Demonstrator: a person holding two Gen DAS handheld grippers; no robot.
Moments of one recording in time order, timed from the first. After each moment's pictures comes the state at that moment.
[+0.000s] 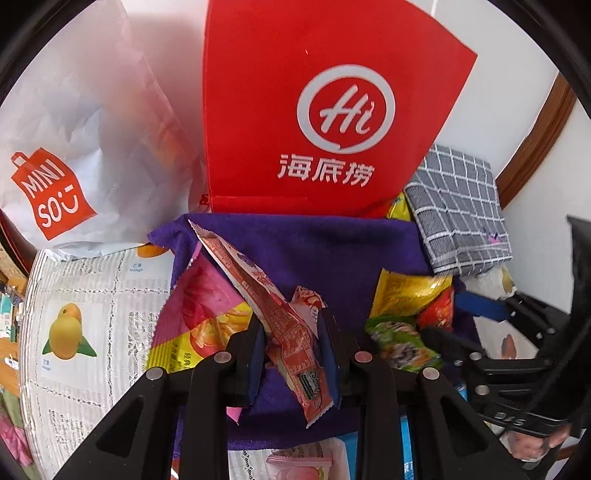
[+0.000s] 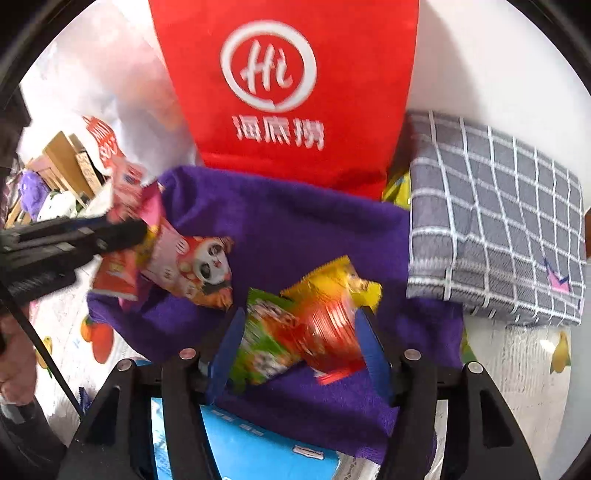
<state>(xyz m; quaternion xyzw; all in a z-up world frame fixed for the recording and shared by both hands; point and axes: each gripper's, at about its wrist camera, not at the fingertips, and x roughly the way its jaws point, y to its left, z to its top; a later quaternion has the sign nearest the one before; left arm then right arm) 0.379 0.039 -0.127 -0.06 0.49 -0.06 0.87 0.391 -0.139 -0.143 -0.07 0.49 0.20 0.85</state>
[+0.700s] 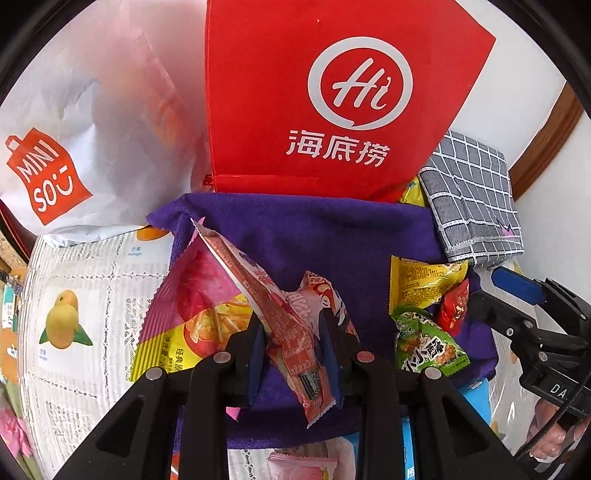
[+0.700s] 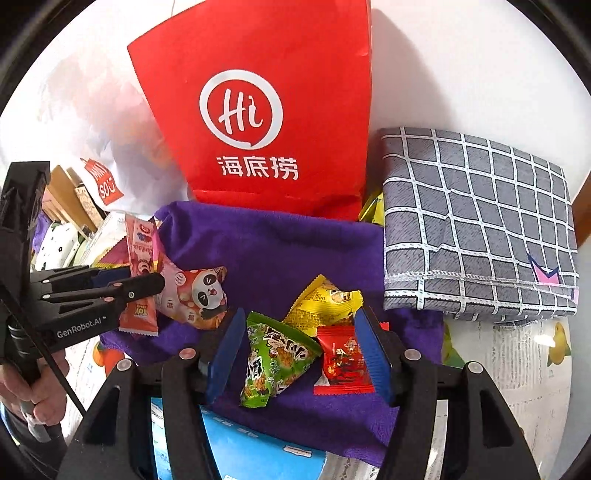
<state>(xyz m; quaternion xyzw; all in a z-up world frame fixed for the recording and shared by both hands) 0.386 0.039 -0.142 -0.06 0.51 -0.05 0.85 0.393 -0.159 -0.123 -0.03 0.47 0.18 0.86</state>
